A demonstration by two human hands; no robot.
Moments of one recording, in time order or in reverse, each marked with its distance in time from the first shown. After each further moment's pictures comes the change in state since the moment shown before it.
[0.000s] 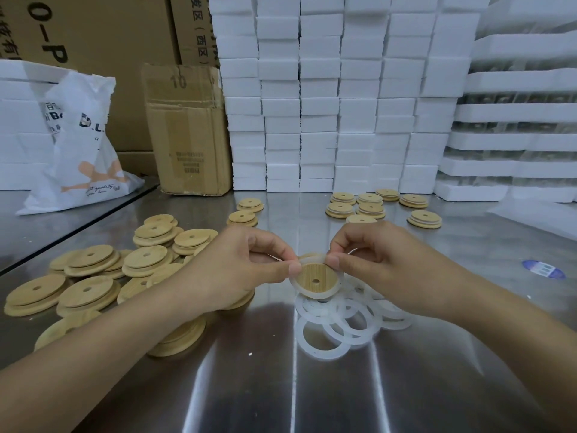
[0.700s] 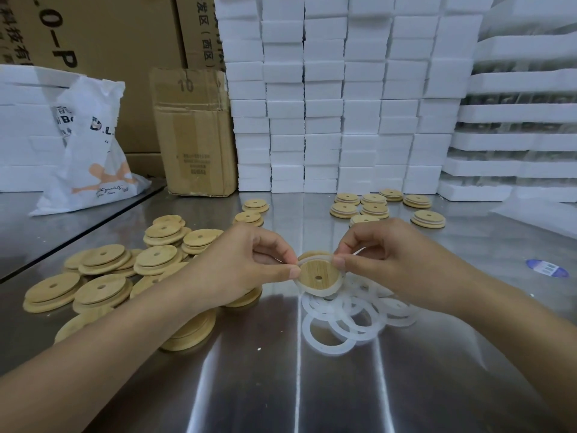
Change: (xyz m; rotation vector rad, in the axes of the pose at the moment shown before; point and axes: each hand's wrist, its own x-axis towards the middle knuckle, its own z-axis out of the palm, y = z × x) left_hand -0.003 0.000 -0.009 0.110 -0.053 0.040; right_hand 0.000 -0.004 -0.002 -0.021 0.023 0.030
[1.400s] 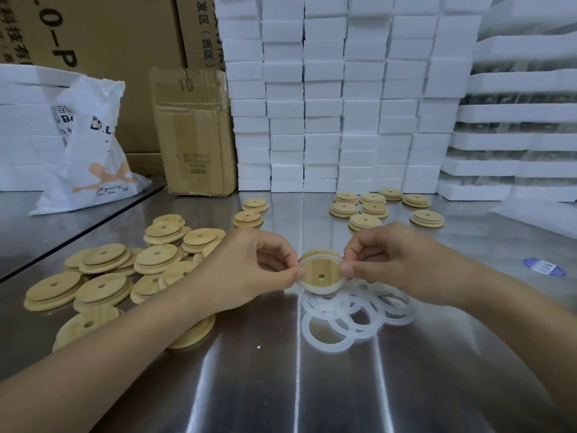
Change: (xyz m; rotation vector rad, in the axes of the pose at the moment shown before) left_hand 0.001 -0.009 0.008 0.055 0.037 0.110; right_hand 0.000 0.008 -0.008 0.134 -0.121 0.116
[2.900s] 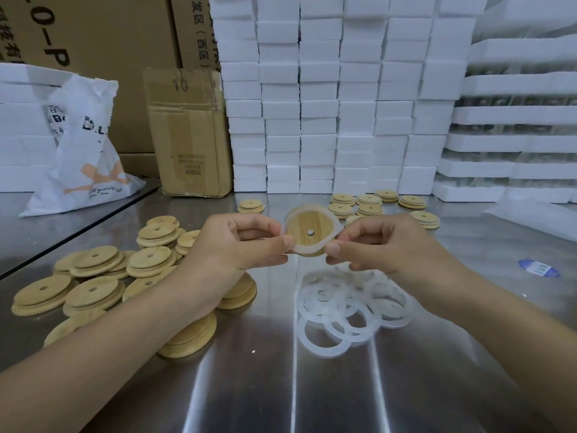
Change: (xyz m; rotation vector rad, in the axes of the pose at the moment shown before) left_hand 0.000 0.018 0.001 -0.544 0.238 -0.130; right_hand -0.003 -0.015 0.014 0.304 0.221 0.002
